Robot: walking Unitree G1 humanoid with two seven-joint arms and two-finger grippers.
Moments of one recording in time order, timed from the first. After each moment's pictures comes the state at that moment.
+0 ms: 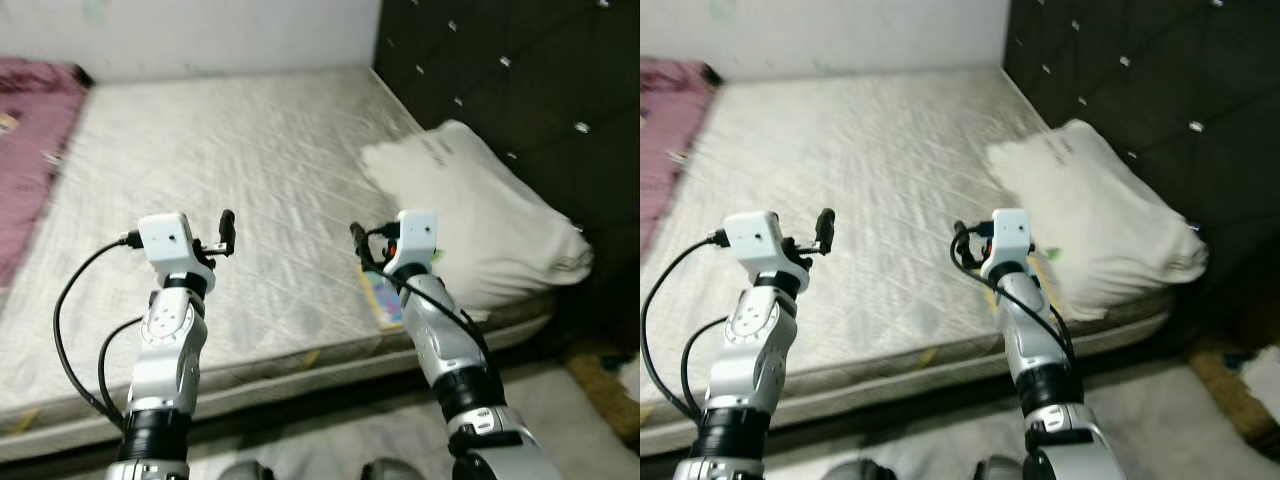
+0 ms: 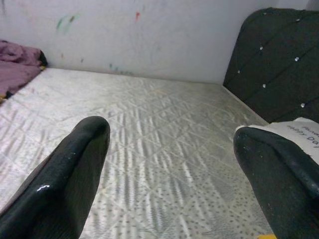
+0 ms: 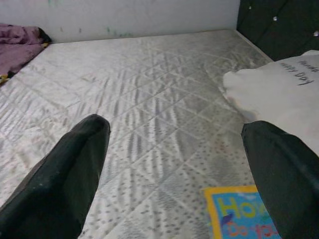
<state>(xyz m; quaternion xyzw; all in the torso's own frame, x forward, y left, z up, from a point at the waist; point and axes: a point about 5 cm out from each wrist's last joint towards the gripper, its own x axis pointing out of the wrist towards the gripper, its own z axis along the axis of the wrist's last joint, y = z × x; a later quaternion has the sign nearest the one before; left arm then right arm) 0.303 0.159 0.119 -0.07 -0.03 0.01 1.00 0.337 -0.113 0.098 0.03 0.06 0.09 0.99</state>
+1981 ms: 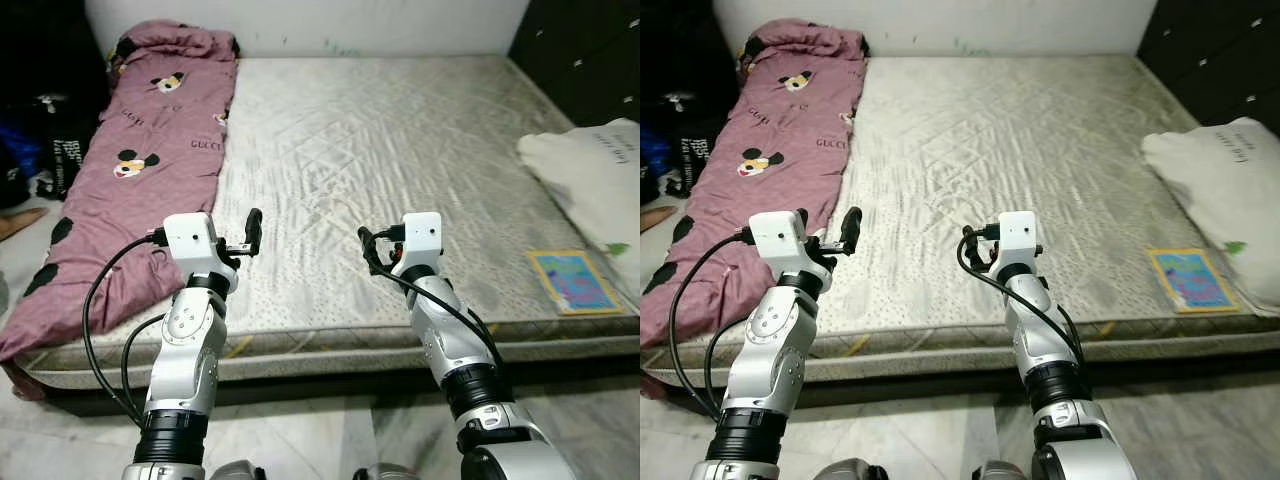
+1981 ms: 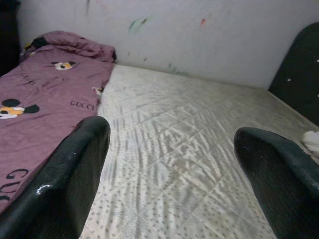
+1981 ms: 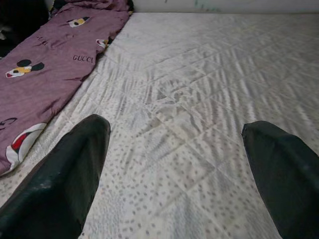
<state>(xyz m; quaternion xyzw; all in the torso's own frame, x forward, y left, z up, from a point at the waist) 0.301 0.138 0.119 -0.09 -0.03 -0.04 0.99 0.336 -0.121 0.088 0.01 0.08 0.09 0.99</state>
